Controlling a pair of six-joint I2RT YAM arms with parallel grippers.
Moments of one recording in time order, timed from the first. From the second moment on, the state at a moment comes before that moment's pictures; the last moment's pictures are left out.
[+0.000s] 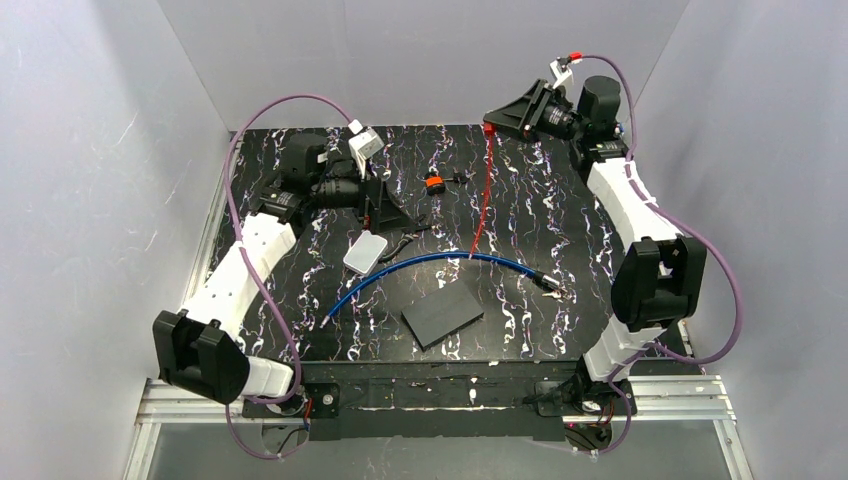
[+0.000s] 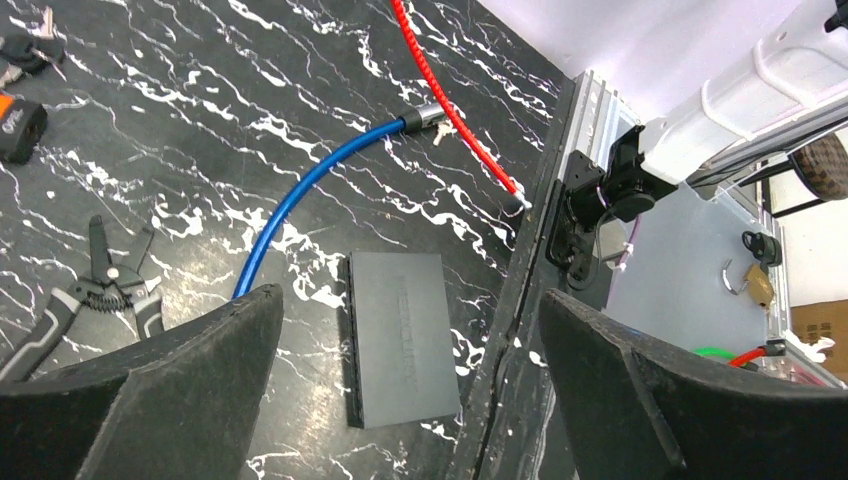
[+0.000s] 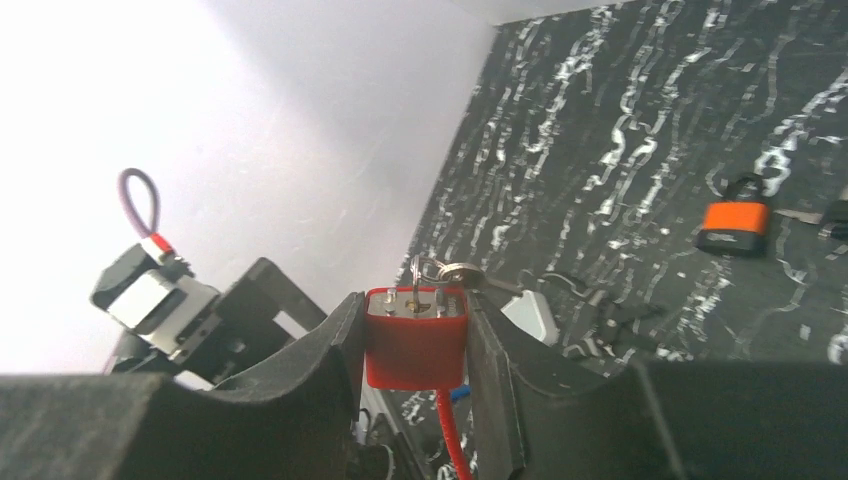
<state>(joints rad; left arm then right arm) -0.32 1.36 1.27 -0.46 0.95 -0.04 0.13 1.72 1.56 0.05 -0.88 0.91</state>
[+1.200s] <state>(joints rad) -0.52 1.64 1.32 0.11 0.88 -0.62 0.31 1.60 1.23 0.69 -0.82 1.34</state>
